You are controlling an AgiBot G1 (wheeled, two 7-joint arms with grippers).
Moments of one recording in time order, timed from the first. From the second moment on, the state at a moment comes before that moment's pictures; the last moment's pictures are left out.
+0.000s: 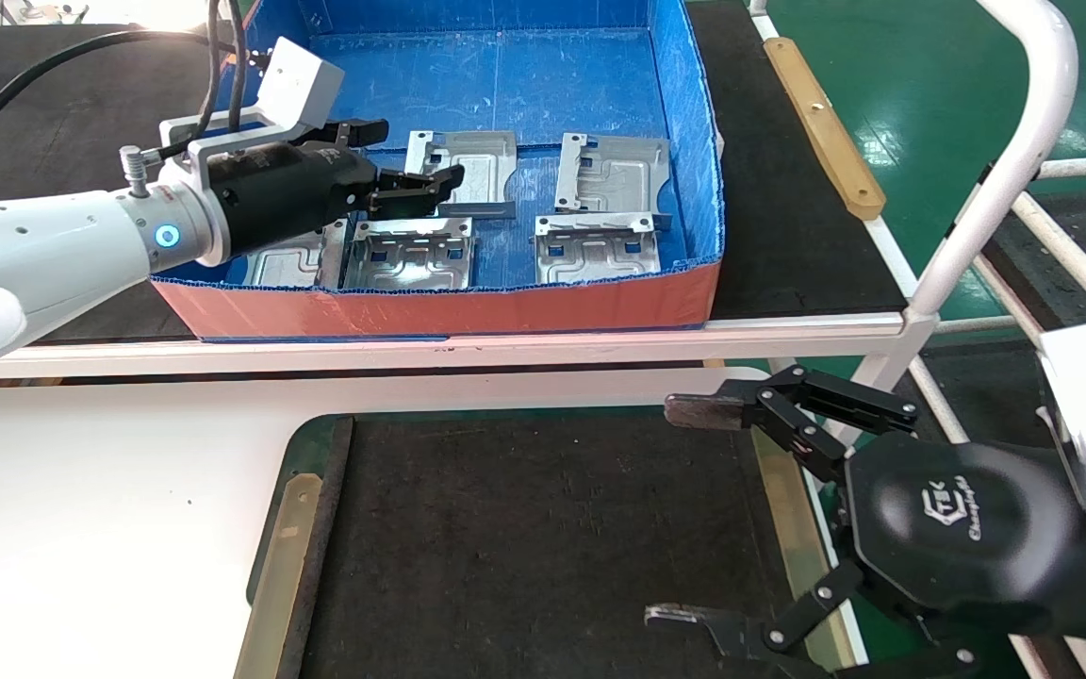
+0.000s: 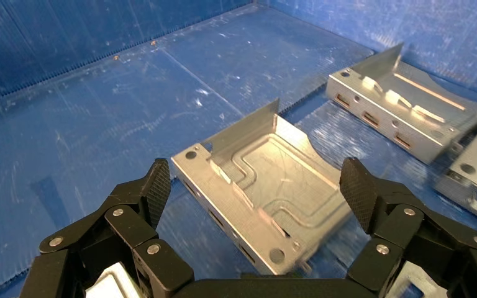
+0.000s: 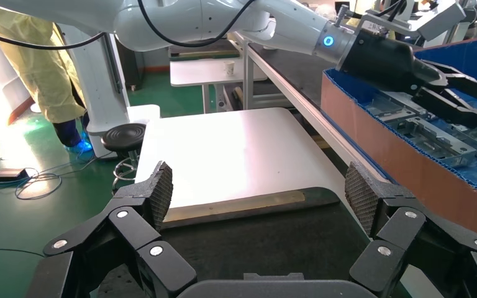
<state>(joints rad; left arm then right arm) -1.65 1.14 0.51 -0.53 1.34 0.78 -0.17 1.08 -0.60 -0.31 1.28 -0.71 -1.48 0.17</state>
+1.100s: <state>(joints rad) -1.68 1.18 0.53 -0.44 1.38 0.73 -0.17 1.08 -0.60 -0.31 1.28 -0.71 -1.48 0.17</state>
